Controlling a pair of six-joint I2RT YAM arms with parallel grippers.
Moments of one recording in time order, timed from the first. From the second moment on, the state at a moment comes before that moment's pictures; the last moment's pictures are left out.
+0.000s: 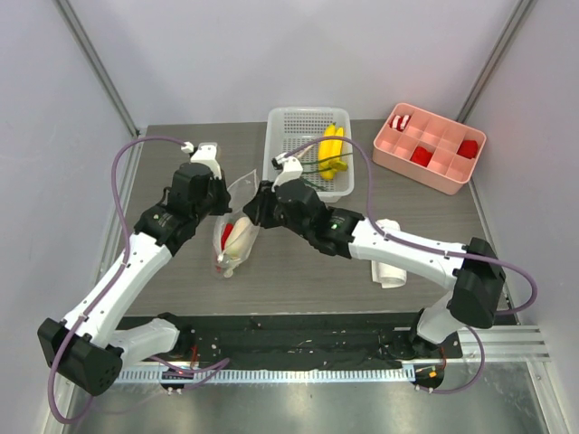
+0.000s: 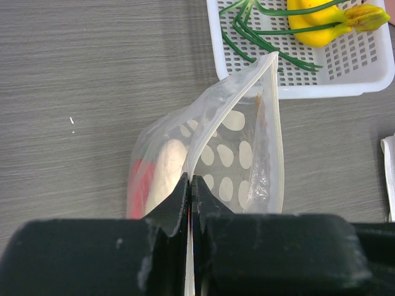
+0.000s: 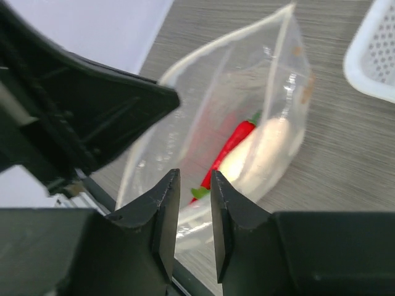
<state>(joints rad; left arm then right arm) -0.46 1.10 1.09 -0.52 -0.17 -0.32 1.02 1.54 1.26 -0.07 0.23 0.67</state>
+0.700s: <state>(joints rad) -0.46 1.10 1.08 -0.53 -0.16 -0.33 1.05 1.81 1.57 -0.24 0.39 0.96</state>
